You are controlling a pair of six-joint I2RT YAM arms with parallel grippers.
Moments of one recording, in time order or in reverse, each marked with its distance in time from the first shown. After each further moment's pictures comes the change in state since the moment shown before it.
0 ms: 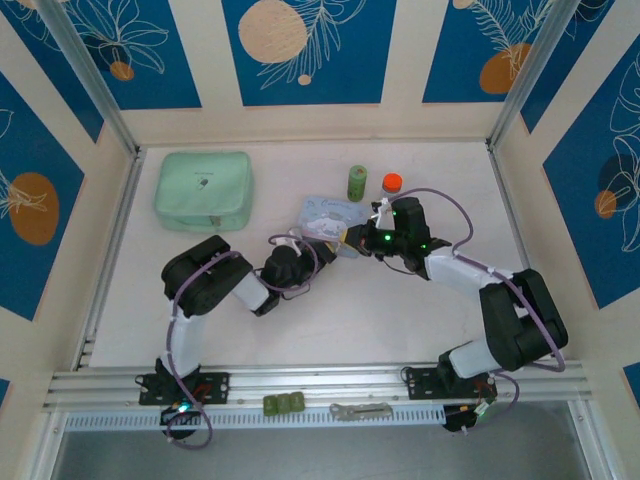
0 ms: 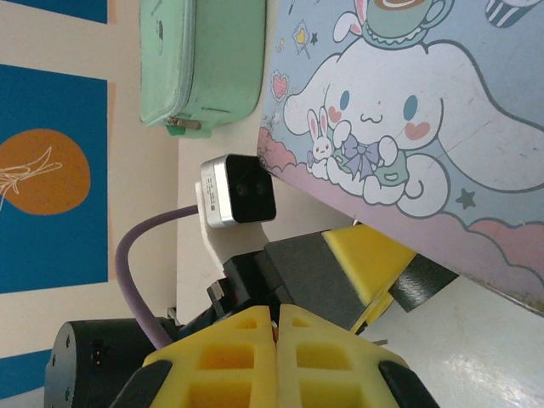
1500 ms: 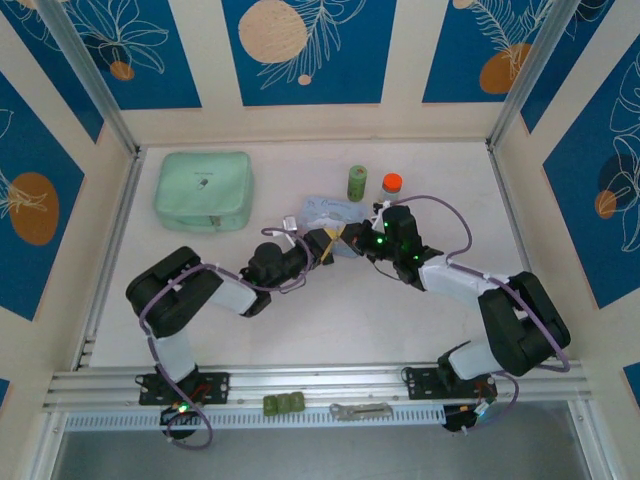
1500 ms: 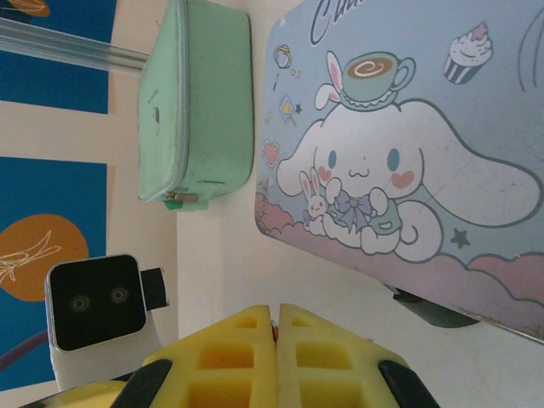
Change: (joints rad) left arm -0.010 -0.238 -0.073 0.087 0.082 -0.107; right arm 0.097 -0.017 -0.062 0.170 0.278 0.189
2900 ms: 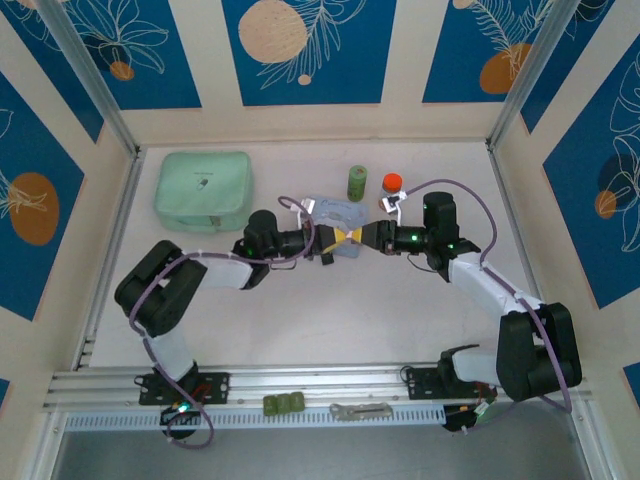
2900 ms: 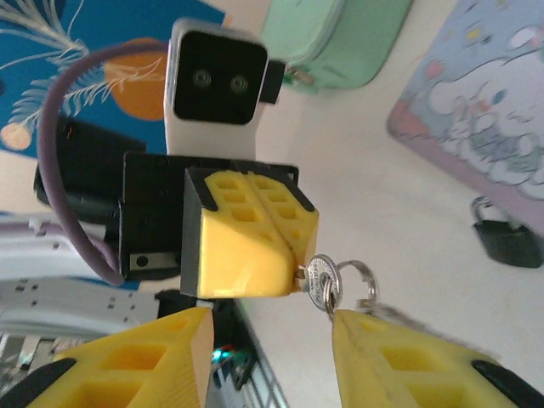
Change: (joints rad) left arm 0.141 -0.043 0.200 -0.256 0.663 0.133; right arm -0.260 -0.153 0.055 -0.274 -0.666 -0.465
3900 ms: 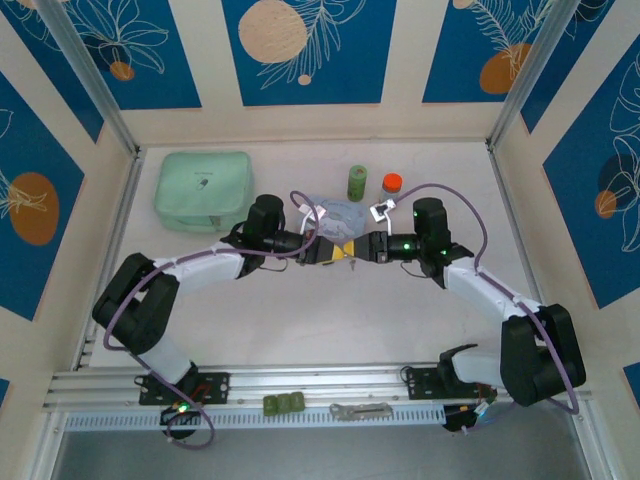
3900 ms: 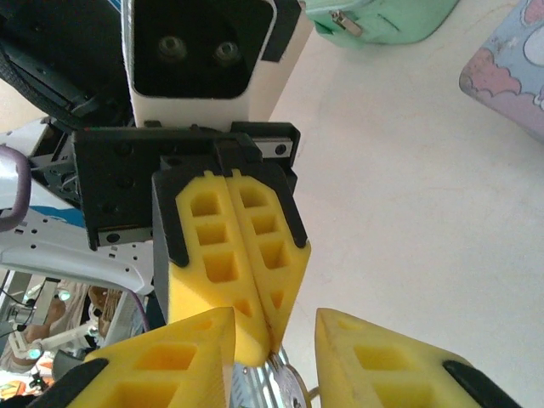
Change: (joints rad) left arm 0.012 -0.141 0.117 -0.623 0.222 0.418; right arm 0.080 -0.019 -0.041 0.023 -0.020 -0.055
